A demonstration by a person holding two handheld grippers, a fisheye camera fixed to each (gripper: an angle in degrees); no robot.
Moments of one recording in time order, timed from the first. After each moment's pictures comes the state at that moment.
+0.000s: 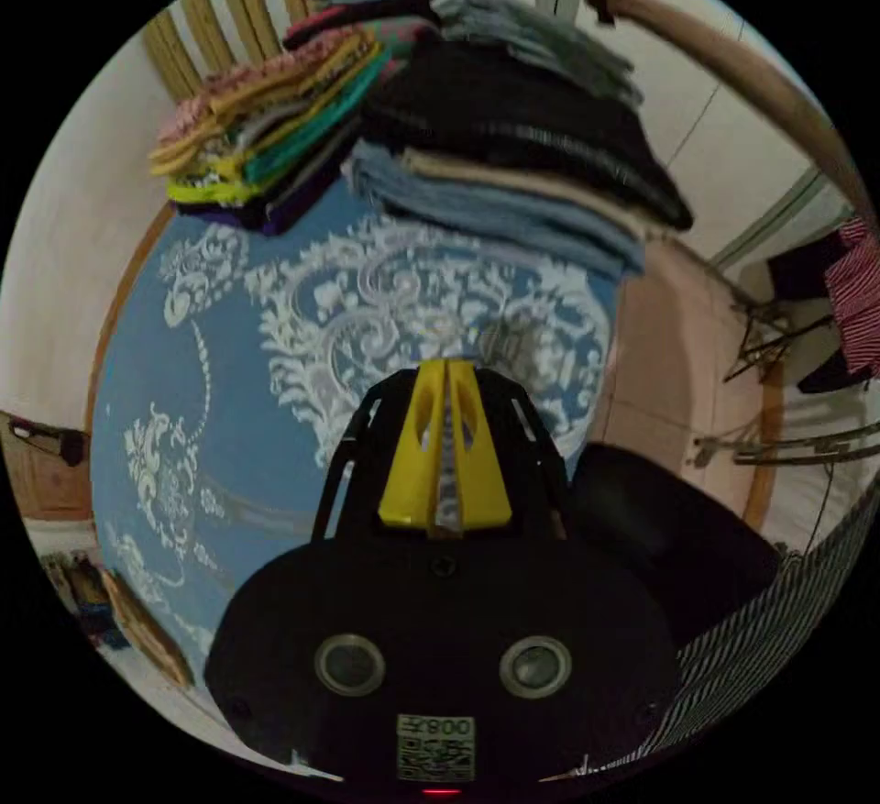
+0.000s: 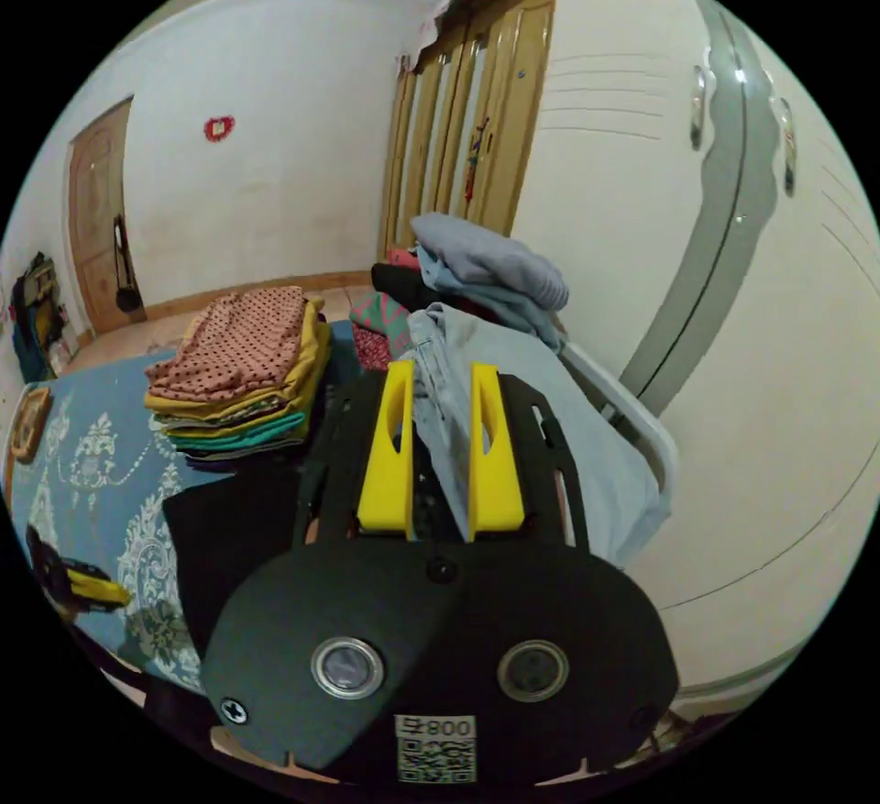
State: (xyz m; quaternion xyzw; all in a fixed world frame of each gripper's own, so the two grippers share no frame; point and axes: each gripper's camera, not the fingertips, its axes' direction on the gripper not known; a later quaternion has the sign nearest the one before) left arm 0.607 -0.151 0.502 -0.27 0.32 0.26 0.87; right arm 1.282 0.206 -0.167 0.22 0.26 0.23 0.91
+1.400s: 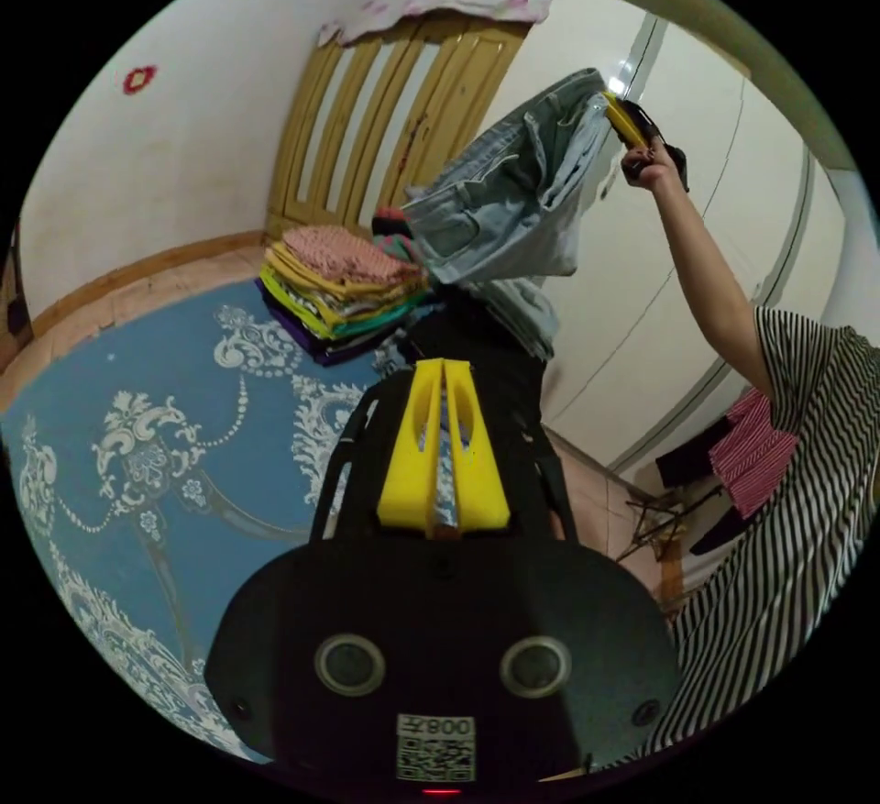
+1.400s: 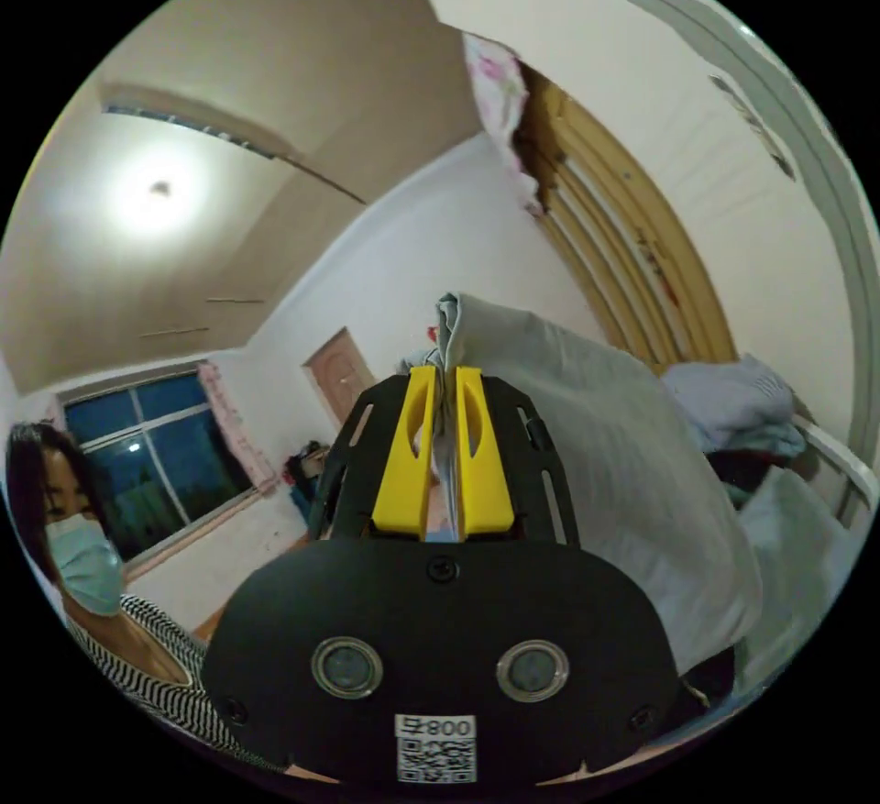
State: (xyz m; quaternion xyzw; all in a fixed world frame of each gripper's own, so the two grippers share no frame) left arm 0.153 -0.156 0.116 -0.01 0.45 -0.05 0.89; right arm 0.976 0.073 -0.444 0.53 -0.22 0.13 0.81
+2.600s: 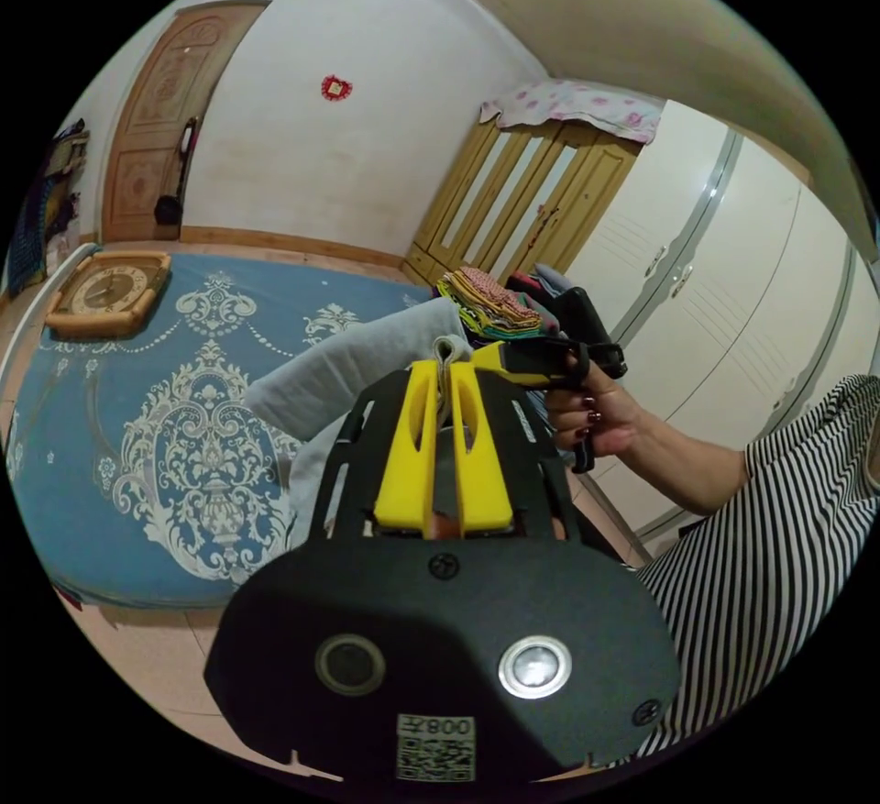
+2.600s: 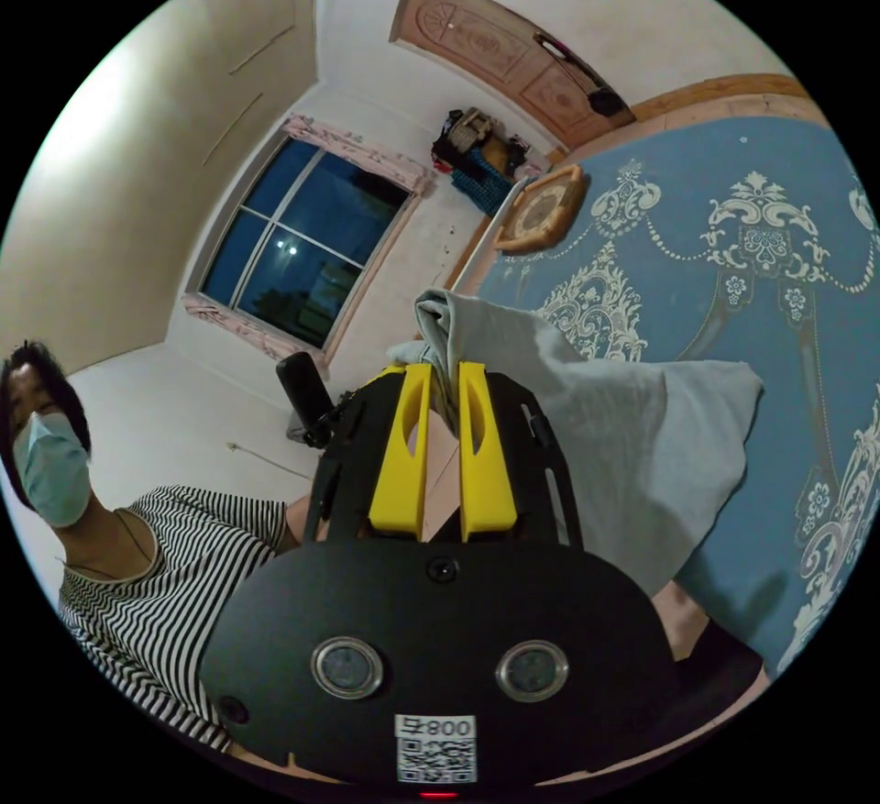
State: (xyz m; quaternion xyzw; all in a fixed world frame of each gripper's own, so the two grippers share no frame) left arm -0.306 0.061 -0.176 -0.01 0.33 -0.22 0.92; right arm 0.212 -0.117 -0.012 0.02 -0.54 -0.02 0.84
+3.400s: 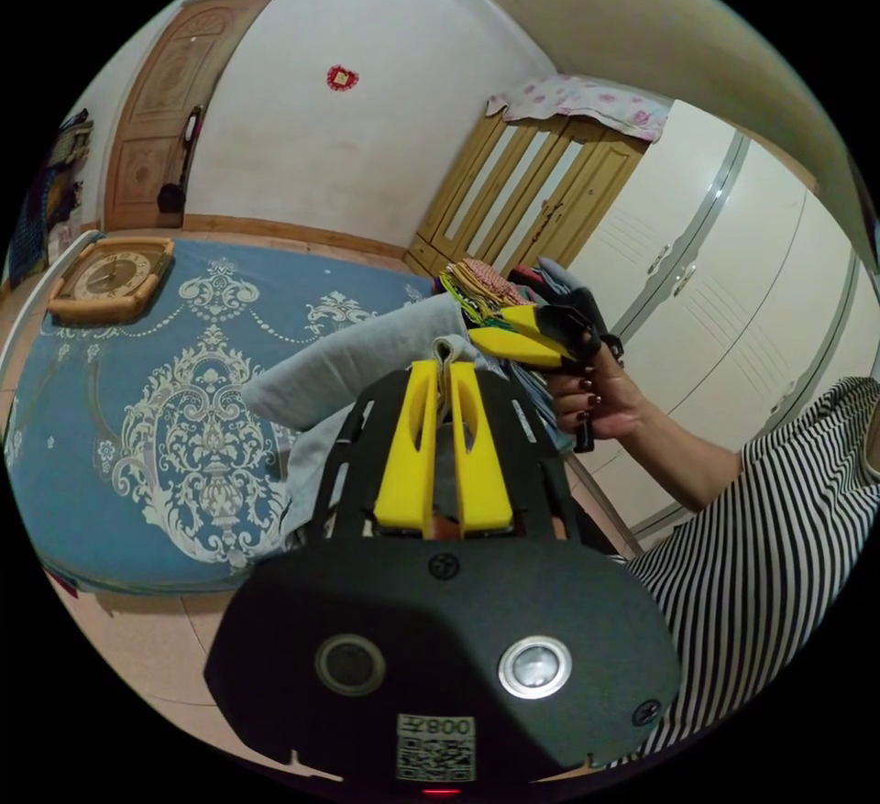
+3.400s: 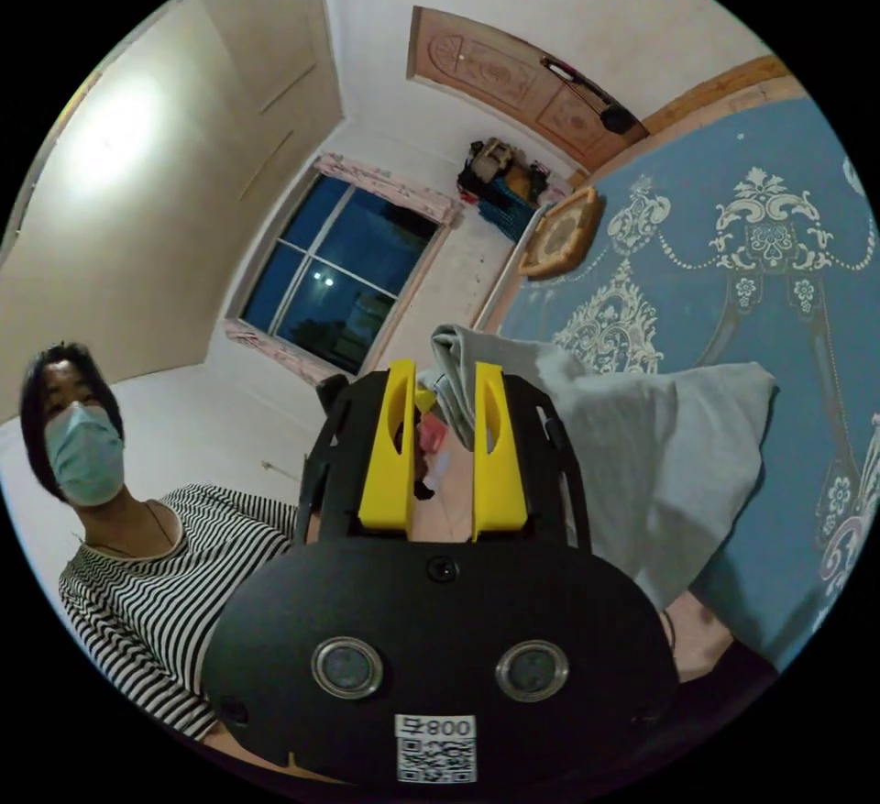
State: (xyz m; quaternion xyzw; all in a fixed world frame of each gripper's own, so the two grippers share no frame) left arm -0.411 0.074 -0.253 -0.02 0.33 -0.23 0.92; right arm 0.126 -0.123 0.025 0.05 -0.57 0.00 0.82
